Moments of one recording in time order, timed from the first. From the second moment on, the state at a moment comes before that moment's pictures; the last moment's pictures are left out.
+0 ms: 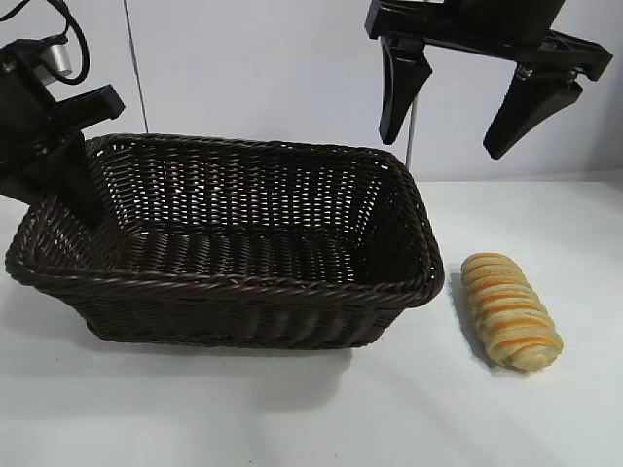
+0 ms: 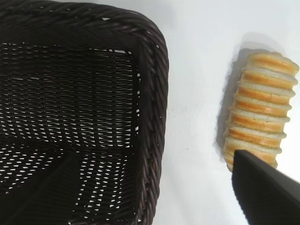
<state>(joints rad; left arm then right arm) -0.18 1.88 -1.25 -0.51 0.92 0.22 0.40 1.69 -1.46 0.07 1.05 0.27</state>
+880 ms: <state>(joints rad) -0.21 1.94 -1.25 -0.53 0.83 0.20 0.40 1.69 -1.46 0.07 1.05 0.26</state>
